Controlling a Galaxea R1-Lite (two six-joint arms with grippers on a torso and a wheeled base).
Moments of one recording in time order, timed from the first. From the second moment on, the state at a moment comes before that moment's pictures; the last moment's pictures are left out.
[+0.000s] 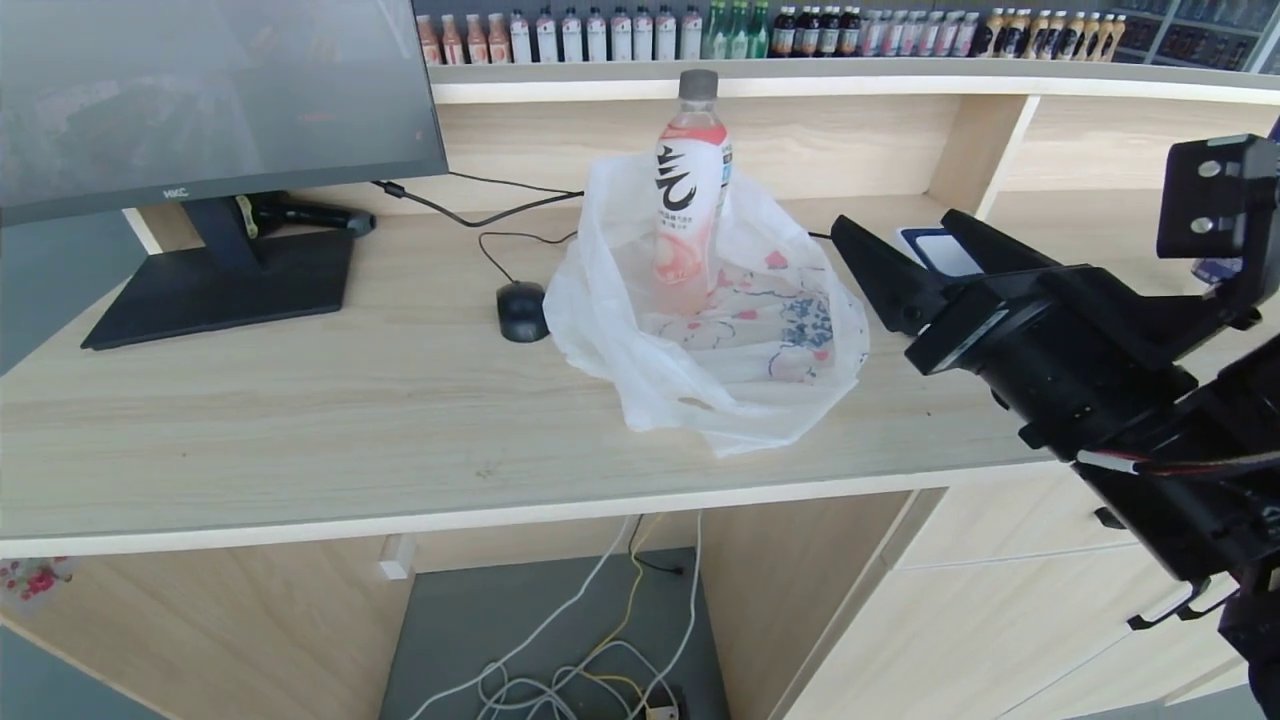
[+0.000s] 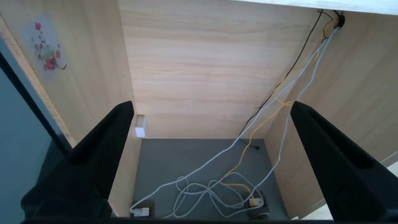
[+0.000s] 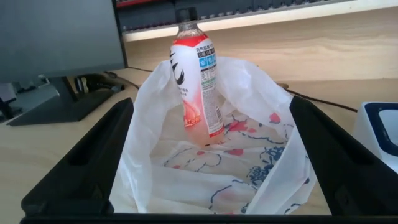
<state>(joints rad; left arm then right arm) 0.00 0.00 0.00 0.00 0.00 -0.02 0.61 1.59 -0.63 -1.39 -0.17 0.00</state>
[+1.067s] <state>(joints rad) 0.00 0.00 0.00 0.00 0.00 -0.03 0.60 1.59 -0.61 -1.39 -0.17 0.00</state>
